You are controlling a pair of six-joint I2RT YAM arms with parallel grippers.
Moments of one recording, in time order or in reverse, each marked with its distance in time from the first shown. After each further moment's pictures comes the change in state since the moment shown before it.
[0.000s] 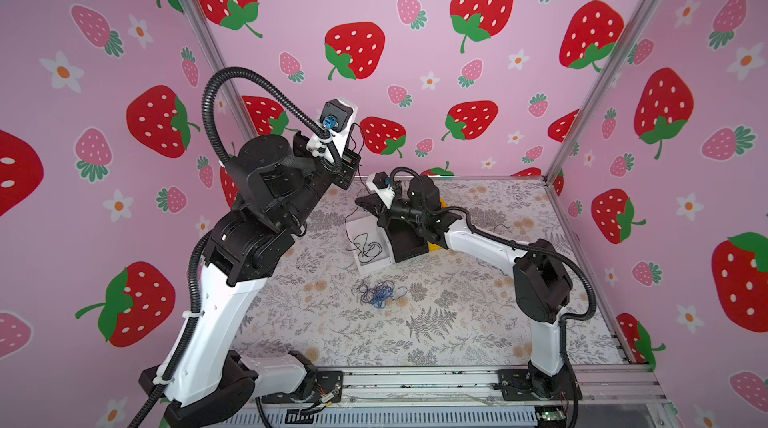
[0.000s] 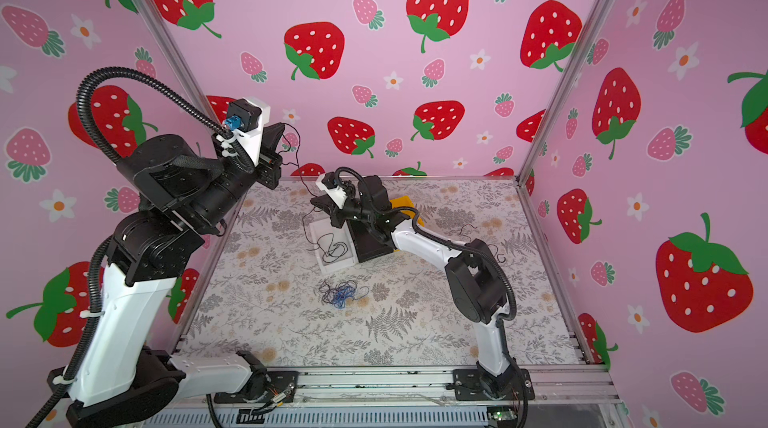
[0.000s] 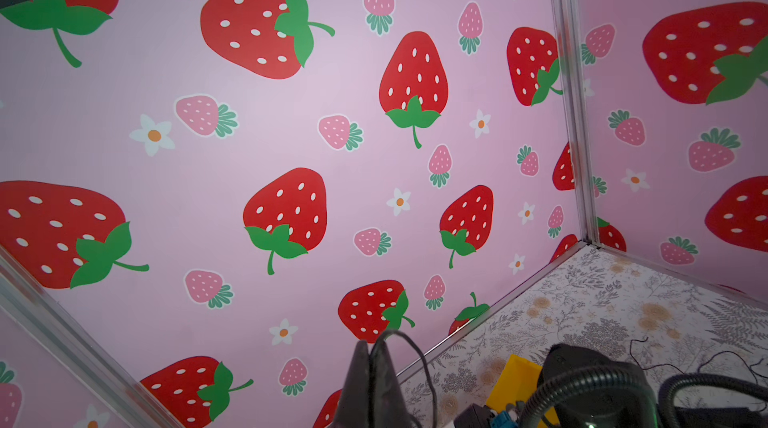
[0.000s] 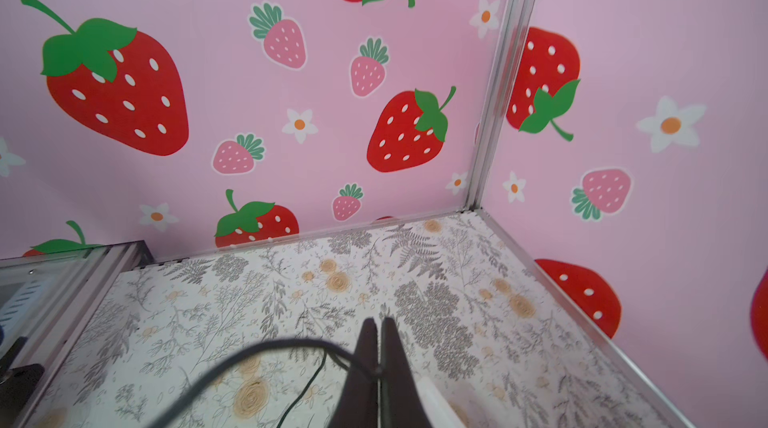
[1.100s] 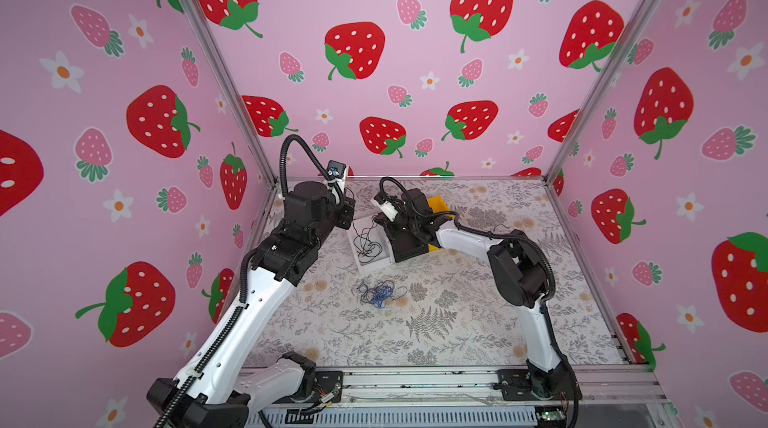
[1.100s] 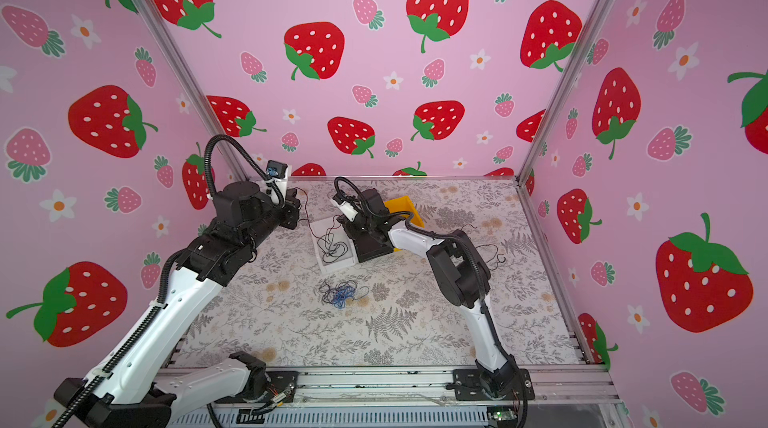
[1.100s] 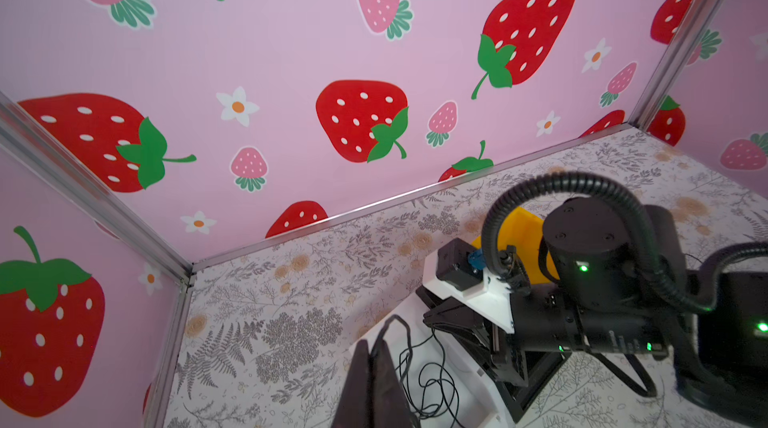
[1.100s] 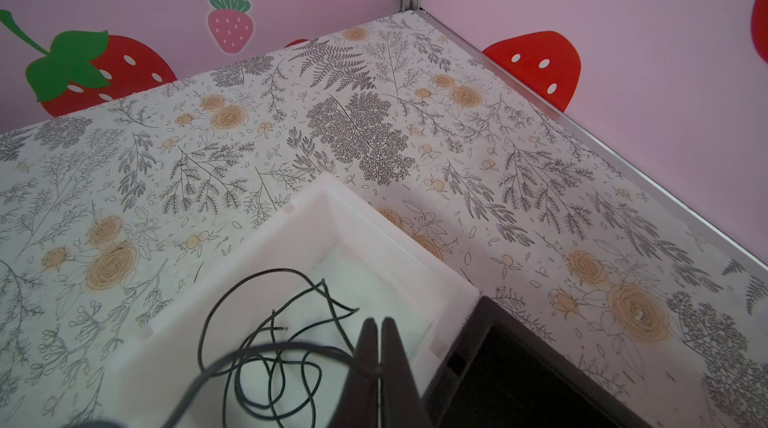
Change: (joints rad) left arm 0.220 -0.159 -0.705 0.130 0.046 -0.327; right arm -0.062 0.202 -0.001 -0.269 0.196 -0.082
